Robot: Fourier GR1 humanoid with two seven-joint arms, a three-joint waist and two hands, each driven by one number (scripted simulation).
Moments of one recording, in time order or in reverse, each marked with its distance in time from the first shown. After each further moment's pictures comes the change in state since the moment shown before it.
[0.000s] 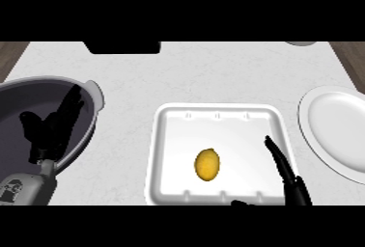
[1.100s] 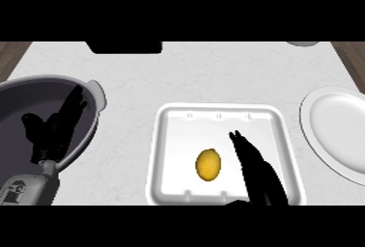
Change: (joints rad) left arm 0.007 -0.055 0.057 0.007 -0.060 -0.062 -0.007; right arm -0.217 0.045 0.171 -0.053 0.378 0.381 0.721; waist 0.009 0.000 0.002
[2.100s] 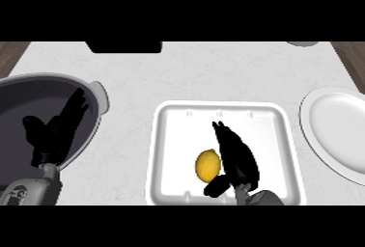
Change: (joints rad) left arm 0.028 -0.073 0.070 -0.044 -0.079 -0.067 0.048; right arm -0.195 0.148 -0.064 0.293 0.064 0.103 0.046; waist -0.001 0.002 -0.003
